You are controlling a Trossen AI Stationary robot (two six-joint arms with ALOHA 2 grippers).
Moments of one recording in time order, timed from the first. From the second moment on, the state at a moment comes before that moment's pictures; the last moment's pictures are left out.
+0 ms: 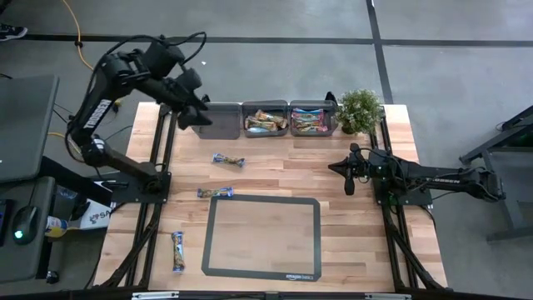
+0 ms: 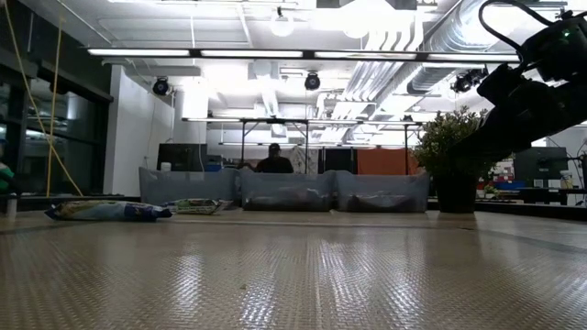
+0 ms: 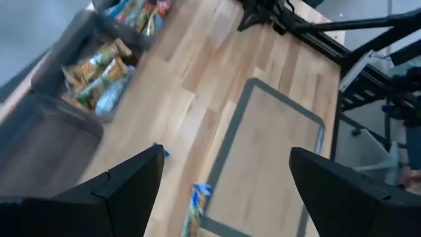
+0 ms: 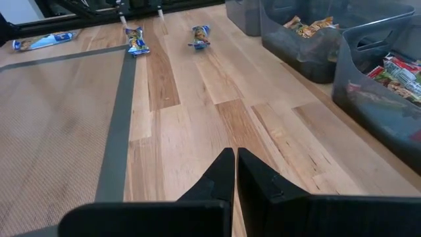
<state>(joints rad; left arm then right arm) 0.61 1.39 2.05 -1.55 0.43 -0.01 -0.25 0.40 0.01 0.03 -0.03 0.10</state>
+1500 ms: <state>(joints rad) 0.22 0.74 1.17 -0.94 0.46 -0.74 -0.25 0.40 0.01 0.03 -0.03 0.10</state>
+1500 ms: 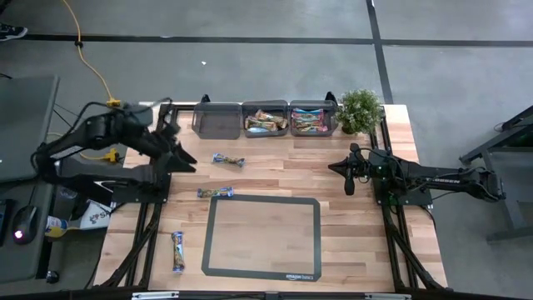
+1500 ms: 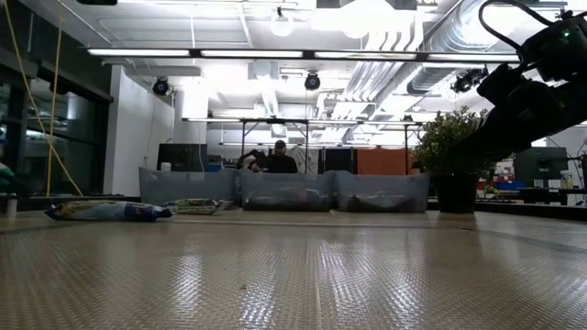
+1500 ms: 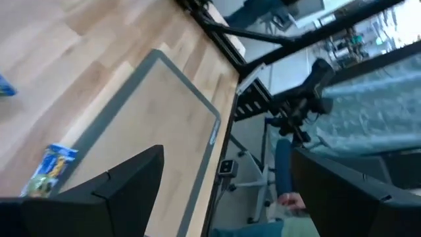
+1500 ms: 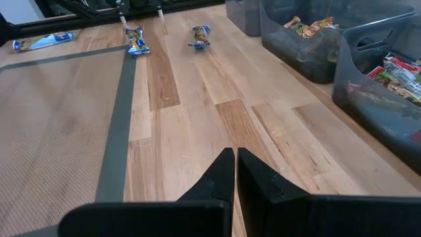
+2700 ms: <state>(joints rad) -0.91 1.35 1.10 -0.85 0.14 -0.39 -0.25 0.40 0.01 0.03 -0.03 0.10</state>
